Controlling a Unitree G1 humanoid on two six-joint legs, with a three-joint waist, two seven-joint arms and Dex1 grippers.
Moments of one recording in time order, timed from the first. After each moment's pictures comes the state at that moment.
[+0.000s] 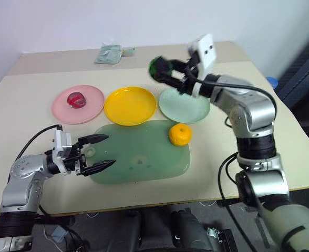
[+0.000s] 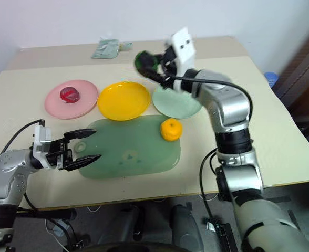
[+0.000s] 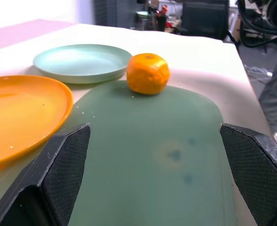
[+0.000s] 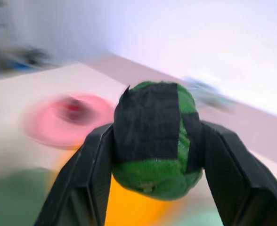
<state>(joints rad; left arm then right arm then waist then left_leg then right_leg) -0.09 0.63 0.20 0.02 -0.56 0.05 -1.30 -0.93 -0.38 0.01 0.30 0.25 0.51 0.63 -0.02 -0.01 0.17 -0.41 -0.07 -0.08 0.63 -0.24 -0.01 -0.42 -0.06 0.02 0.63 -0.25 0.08</state>
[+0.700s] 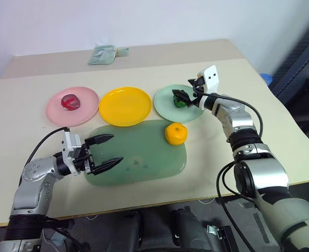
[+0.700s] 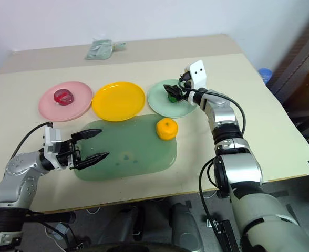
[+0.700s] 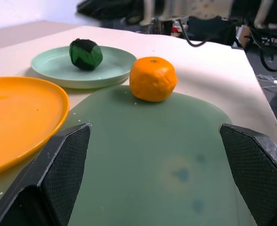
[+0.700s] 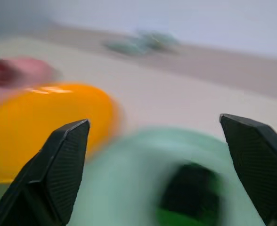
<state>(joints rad) -0.08 0.59 0.17 -0.02 -0.54 0.05 -1.22 -0.87 -0.35 -0.05 0.59 0.27 0.21 0.79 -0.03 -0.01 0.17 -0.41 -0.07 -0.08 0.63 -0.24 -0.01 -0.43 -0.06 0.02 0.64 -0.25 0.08</state>
